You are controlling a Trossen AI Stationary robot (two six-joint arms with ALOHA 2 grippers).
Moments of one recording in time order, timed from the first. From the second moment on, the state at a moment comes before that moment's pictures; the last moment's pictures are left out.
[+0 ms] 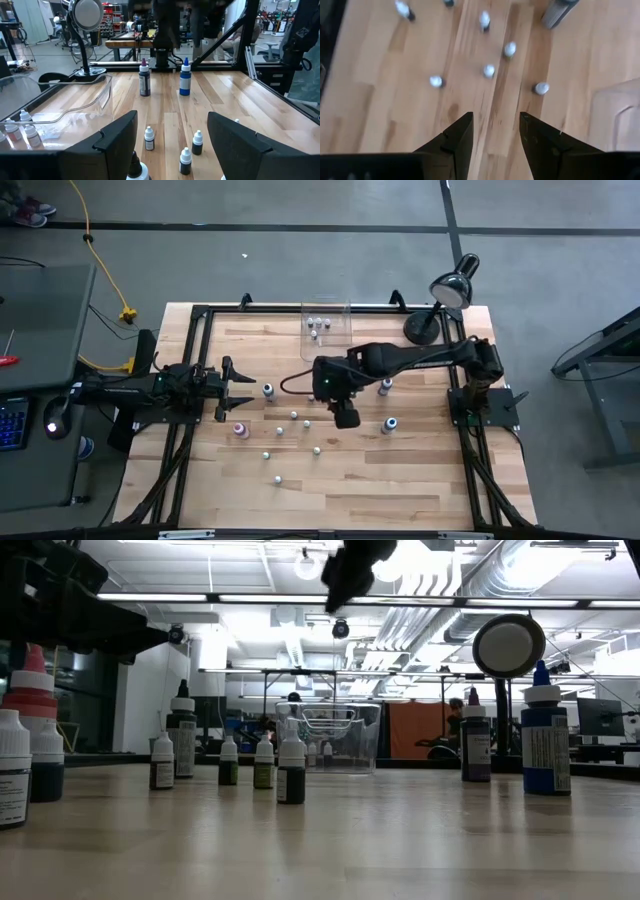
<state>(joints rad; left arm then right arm) -0.02 0.05 0.02 0.00 -0.01 0.02 0.05 1.88 1.79 -1.01 -0.12 -0.10</state>
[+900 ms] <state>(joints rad) -0.02 0.05 0.02 0.00 -0.01 0.02 -0.01 1.96 1.51 -0.64 -0.08 -0.22</state>
